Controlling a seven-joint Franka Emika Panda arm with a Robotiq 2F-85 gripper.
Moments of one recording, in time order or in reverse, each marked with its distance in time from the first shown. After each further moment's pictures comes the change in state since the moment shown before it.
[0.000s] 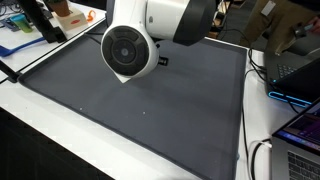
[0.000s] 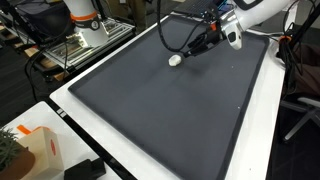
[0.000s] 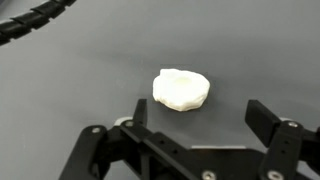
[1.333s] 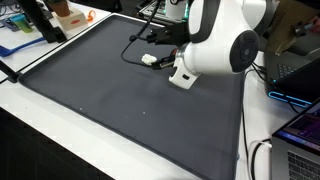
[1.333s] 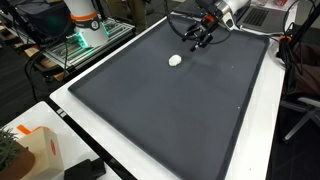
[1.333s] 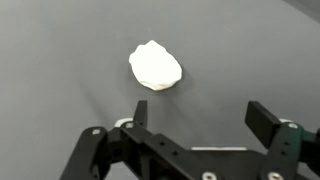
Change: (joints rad) arm 0.177 -0.166 0.070 -0.362 -0.279 0.228 -0.358
